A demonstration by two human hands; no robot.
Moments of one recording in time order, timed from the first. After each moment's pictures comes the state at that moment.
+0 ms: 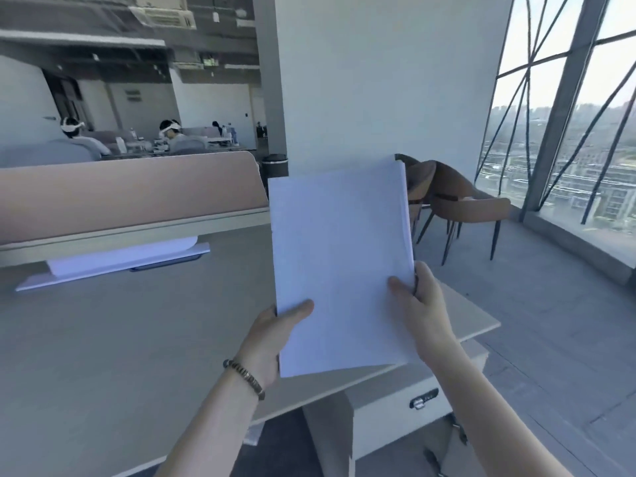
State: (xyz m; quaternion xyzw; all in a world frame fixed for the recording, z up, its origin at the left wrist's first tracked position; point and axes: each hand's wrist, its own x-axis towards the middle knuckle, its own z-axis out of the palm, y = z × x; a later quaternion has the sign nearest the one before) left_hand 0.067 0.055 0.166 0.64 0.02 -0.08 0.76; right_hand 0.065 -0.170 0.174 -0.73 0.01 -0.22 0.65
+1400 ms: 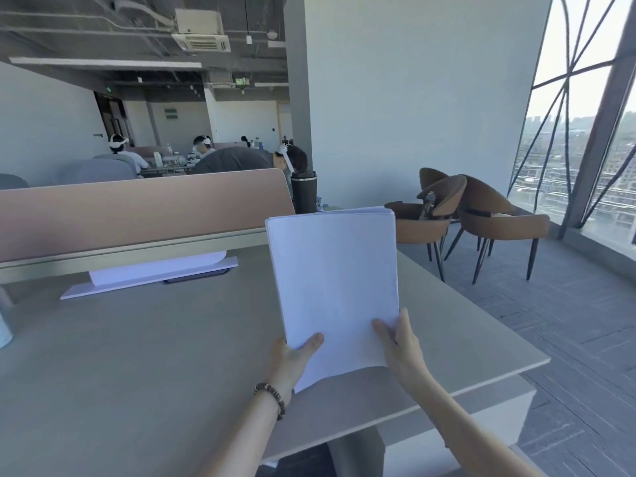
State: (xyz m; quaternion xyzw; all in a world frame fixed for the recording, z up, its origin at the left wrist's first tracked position) left_hand 0.128 0.082 0.100 0.72 0.05 0.05 0.69; right_hand 0.132 -0.122 0.104 -0.79 0.02 -0.15 0.60
